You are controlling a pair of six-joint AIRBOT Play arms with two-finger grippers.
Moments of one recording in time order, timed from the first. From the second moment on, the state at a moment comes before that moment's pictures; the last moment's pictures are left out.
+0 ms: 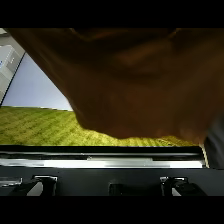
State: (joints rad) left arm 0.23 -0.92 1.86 0.83 -1.02 -1.42; right arm 0.13 -0.98 2.03 -2.11 0.99 1.80
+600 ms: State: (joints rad) left arm 0.13 -1.26 1.26 0.82 -1.23 -1.37; right arm 0.13 -1.72 1.91 -1.56 1.25 2.05
